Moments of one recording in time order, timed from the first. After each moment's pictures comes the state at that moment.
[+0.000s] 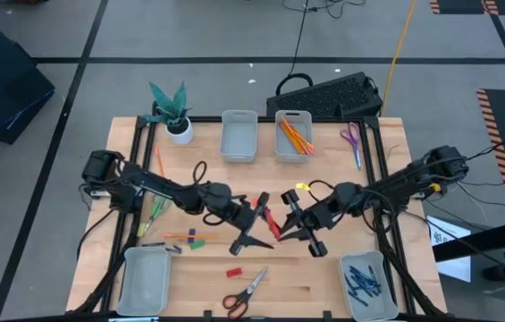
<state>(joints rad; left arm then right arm) -0.18 1.74 1.04 0.72 0.37 0.07 0.28 1.44 0.66 1.06 -0.30 -0.15</state>
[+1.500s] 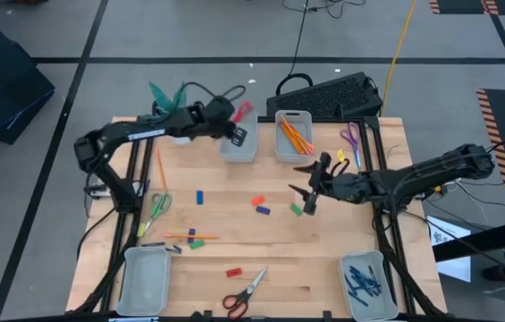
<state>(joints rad) 0.49 1.65 1.30 -0.51 -0.18 -0.42 0.21 1.07 0.65 0.01 0.57 0.03</state>
